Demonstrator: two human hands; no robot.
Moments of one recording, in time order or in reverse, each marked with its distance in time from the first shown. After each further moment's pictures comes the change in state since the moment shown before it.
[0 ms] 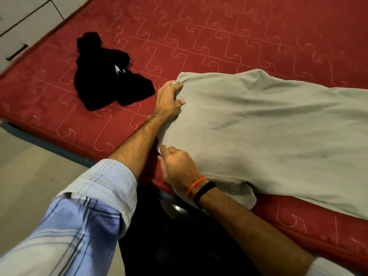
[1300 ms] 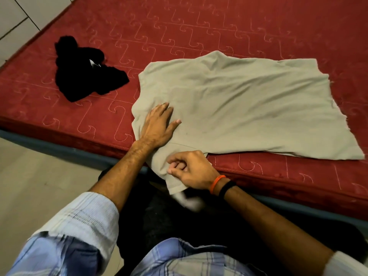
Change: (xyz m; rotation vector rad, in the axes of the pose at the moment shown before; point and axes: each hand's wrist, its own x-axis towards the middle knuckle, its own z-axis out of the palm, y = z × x) left_hand -0.149 0.015 0.042 0.237 -0.138 0.233; right_hand -0.136 0.018 -0.080 0.428 -0.186 0.230
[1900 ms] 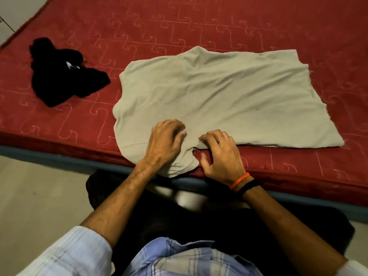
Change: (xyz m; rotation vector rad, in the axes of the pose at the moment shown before) left_hand -0.041 0.073 0.017 -0.166 0.092 0.136; right_hand -0.045 0.061 -0.056 -0.569 0.486 -0.061
